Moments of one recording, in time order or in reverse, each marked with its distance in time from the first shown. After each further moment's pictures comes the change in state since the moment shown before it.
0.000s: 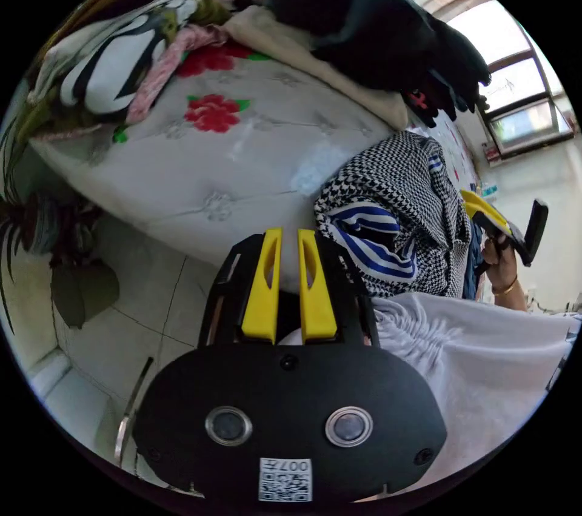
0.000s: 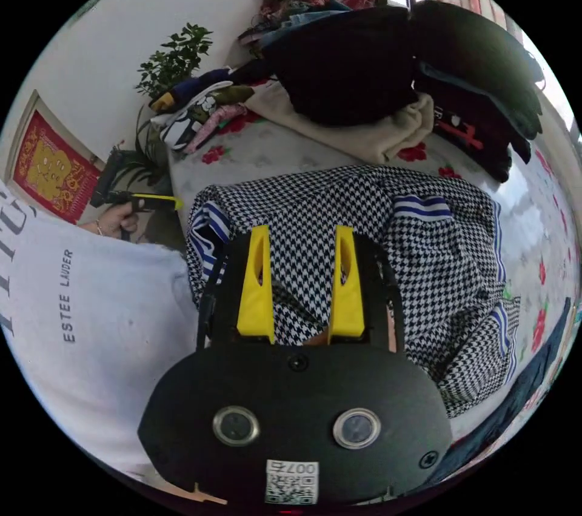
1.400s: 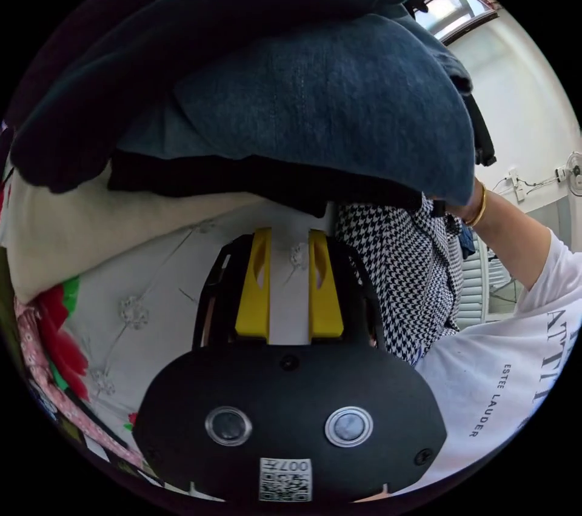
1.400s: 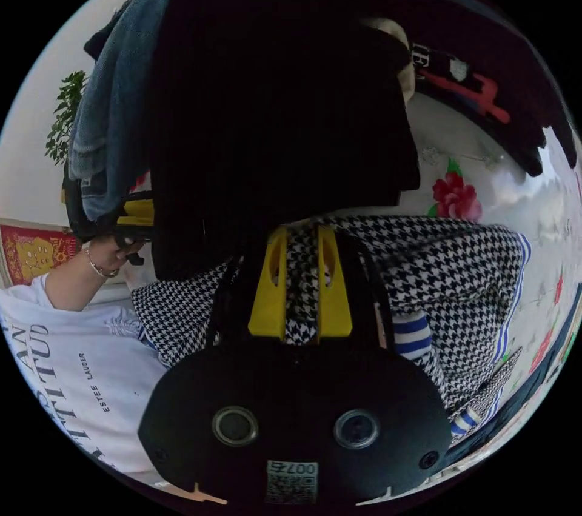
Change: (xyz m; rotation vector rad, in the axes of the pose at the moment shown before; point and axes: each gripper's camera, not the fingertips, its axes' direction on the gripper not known) left arm 0.109 -0.162 0.067 -0.144 0.170 0.597; right arm 0.183 -0.090 0.081 -0.184 -0.049 0.237
